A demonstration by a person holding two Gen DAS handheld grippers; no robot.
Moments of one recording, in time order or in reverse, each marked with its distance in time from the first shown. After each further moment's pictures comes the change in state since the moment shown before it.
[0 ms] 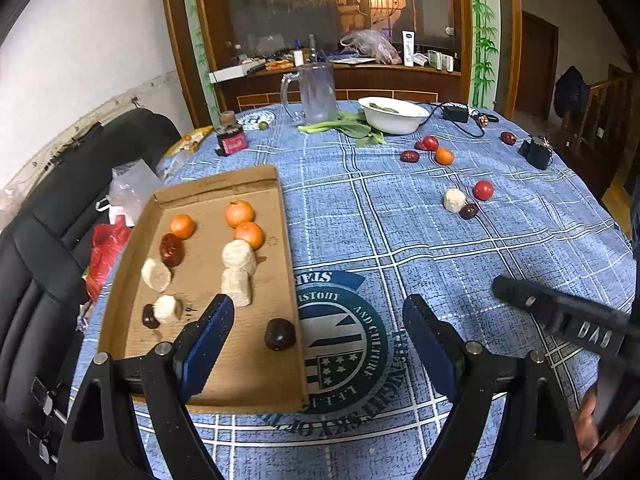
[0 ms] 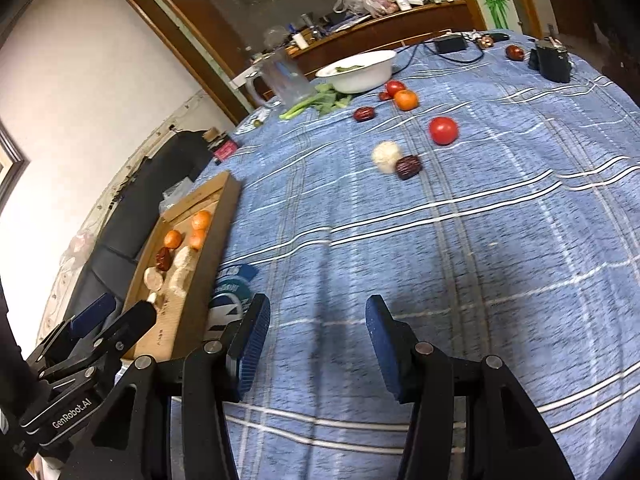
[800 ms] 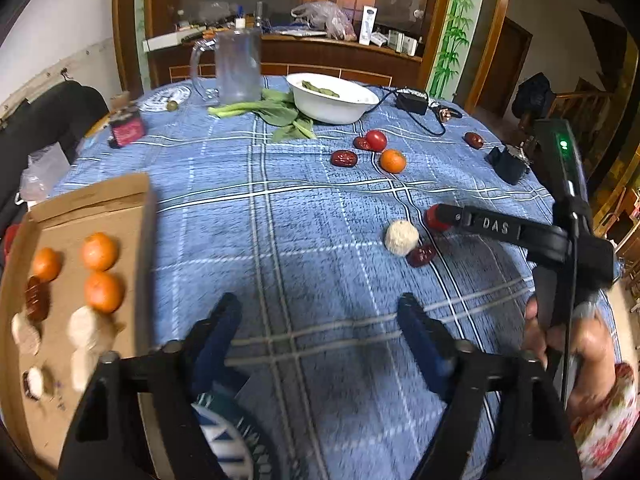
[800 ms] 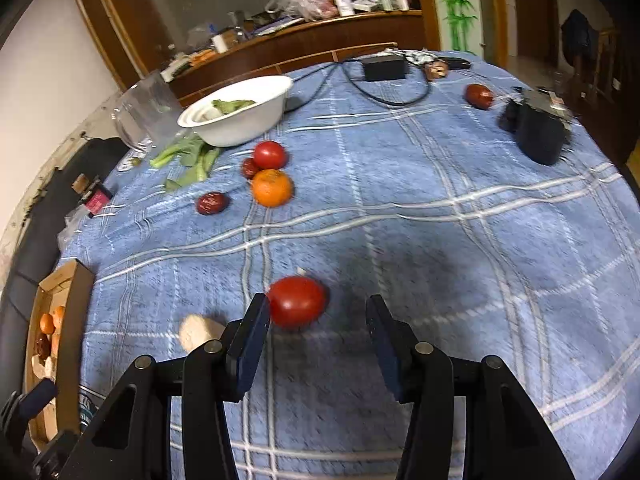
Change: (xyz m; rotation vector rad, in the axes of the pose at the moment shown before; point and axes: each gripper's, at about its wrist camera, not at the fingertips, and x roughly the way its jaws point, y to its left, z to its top) left arm 0.107 -0.057 0.066 -0.031 0.109 -0.249; right arm 0.087 -0.085 0.139 -0.047 0.014 -0.262
